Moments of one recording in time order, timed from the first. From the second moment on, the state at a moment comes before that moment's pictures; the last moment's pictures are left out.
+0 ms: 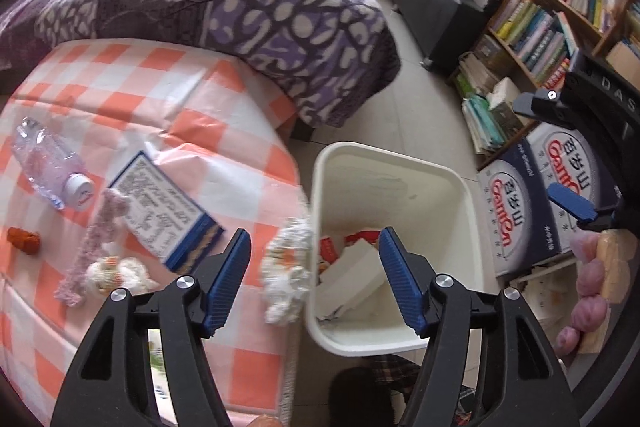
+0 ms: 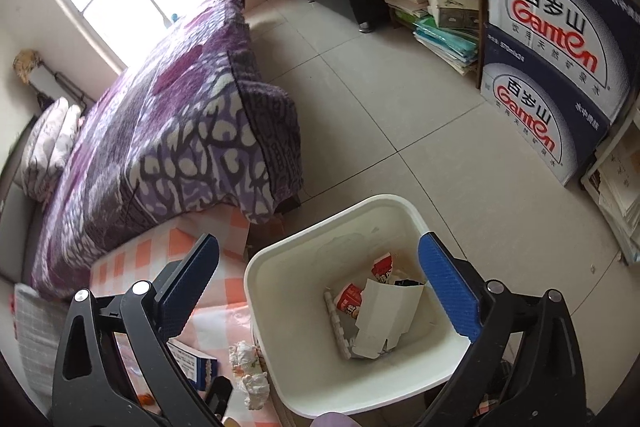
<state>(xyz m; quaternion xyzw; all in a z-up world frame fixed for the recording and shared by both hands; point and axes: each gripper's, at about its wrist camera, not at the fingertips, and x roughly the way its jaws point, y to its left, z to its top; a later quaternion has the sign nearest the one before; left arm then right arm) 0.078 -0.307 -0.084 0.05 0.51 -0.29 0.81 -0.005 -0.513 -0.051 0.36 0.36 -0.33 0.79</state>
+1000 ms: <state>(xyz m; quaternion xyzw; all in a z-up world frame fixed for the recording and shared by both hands) 0.198 -0.055 -0.146 -0.13 0.57 0.13 0.80 0.112 -0.386 -0.086 0.26 0.46 -0.23 0.82</state>
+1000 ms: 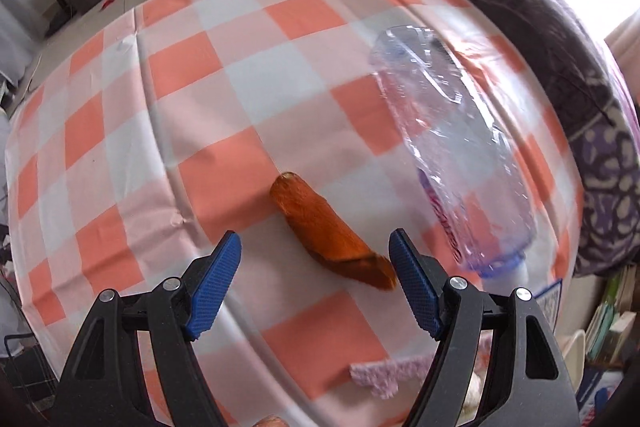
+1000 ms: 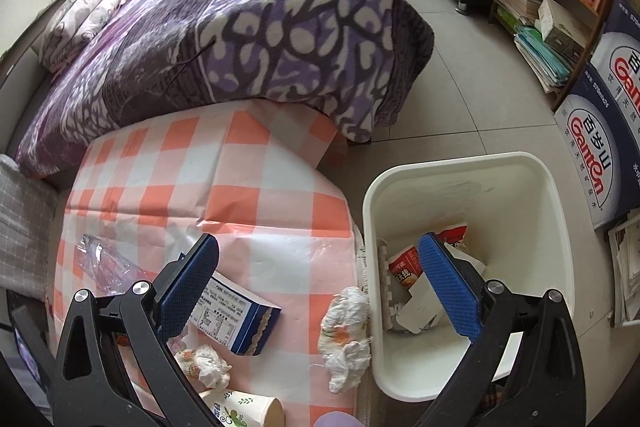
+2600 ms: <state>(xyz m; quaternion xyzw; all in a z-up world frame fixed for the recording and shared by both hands) 0.199 0.048 -0.116 -0.10 0.55 0.03 0.83 0.221 -0.158 -0.141 0.02 0.50 0.05 0.86</state>
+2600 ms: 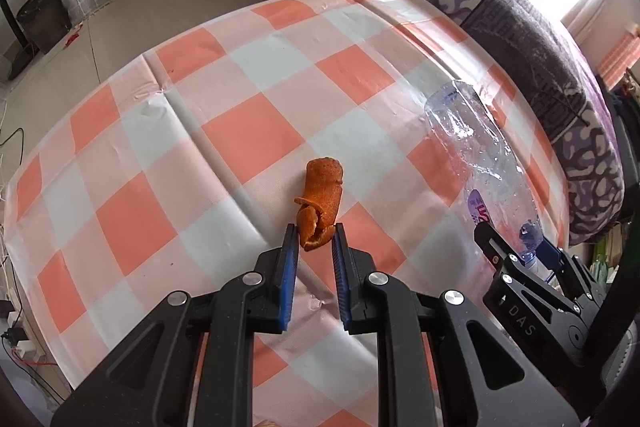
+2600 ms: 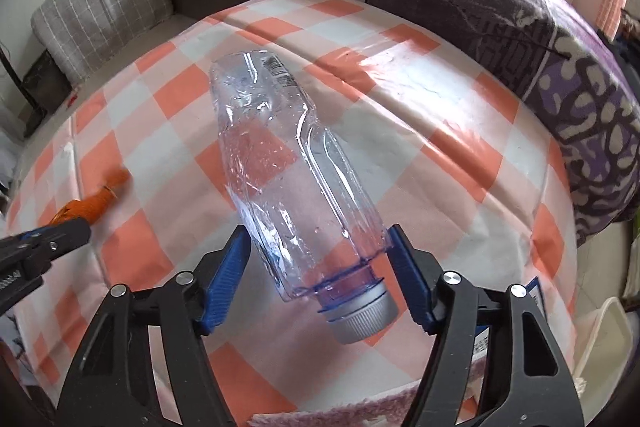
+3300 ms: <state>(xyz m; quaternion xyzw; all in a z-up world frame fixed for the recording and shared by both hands) 0.194 0.024 -0.078 -0.10 0.50 0.00 0.86 0.188 -0.196 -0.072 0.08 0.41 0.03 0.91</state>
